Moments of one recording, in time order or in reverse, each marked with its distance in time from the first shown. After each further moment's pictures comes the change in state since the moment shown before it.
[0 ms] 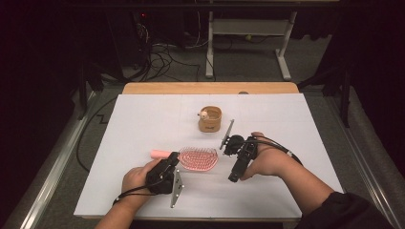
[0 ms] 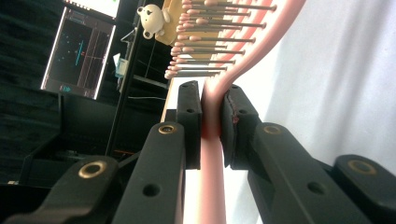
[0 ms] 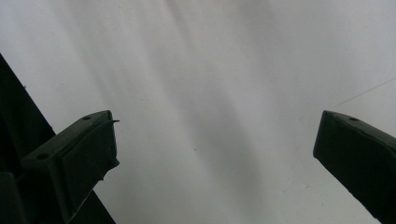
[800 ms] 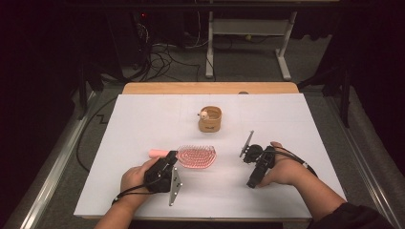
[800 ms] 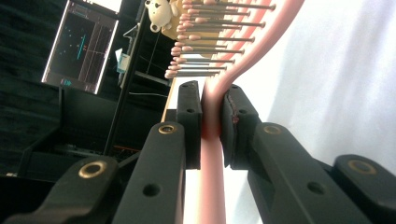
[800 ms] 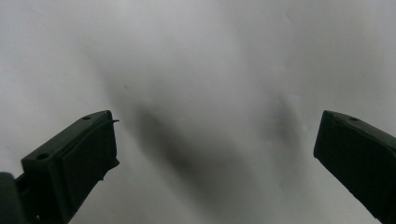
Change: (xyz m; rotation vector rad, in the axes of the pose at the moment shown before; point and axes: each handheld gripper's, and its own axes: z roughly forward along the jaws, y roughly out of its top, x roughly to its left) left arm 0.004 -0.003 0.000 0.003 0.010 -0.030; right arm -0.028 -0.056 0.044 0.066 -0.037 0.097
